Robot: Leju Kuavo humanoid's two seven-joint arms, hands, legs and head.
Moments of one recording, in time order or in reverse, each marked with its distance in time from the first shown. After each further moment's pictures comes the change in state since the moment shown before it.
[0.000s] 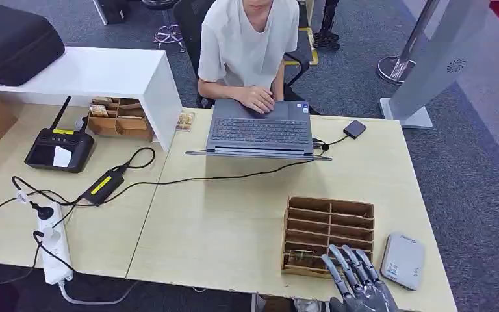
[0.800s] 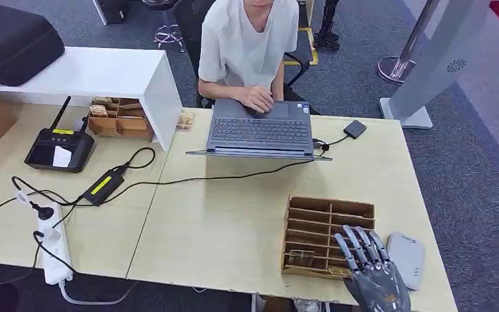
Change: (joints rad) left arm -0.001 -0.002 0.014 0.000 -0.031 -0.011 0.000; right arm -0.041 0.080 -0.159 0.109 0.050 0.031 -0.056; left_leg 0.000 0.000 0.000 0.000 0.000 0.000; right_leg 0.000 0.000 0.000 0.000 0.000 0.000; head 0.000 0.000
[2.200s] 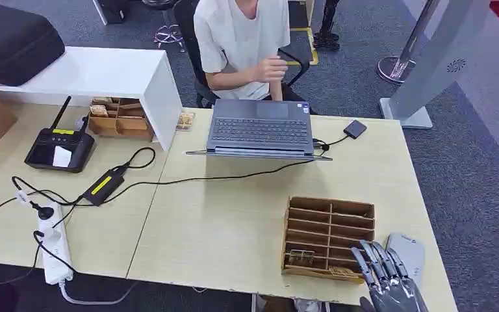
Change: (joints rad) left arm 0.003 0.000 0.044 0.000 0.017 0.004 0.003; right arm 0.169 -0.095 -0.054 -0.190 -0.078 0.164 0.056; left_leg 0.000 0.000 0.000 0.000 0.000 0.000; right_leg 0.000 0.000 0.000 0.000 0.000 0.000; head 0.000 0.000
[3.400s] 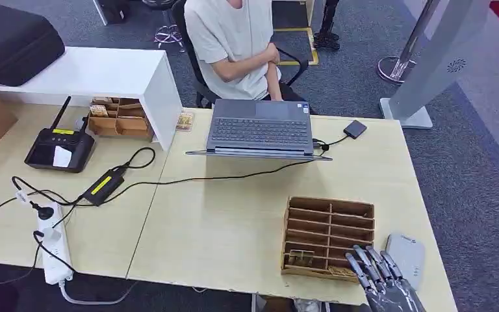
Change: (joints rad) left arm 0.000 -0.004 0.015 0.000 -0.018 -0.003 0.001; right arm -0.057 -0.104 0.111 -0.018 -0.049 0.080 0.046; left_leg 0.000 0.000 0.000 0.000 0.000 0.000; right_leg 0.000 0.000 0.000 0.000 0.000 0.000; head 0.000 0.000
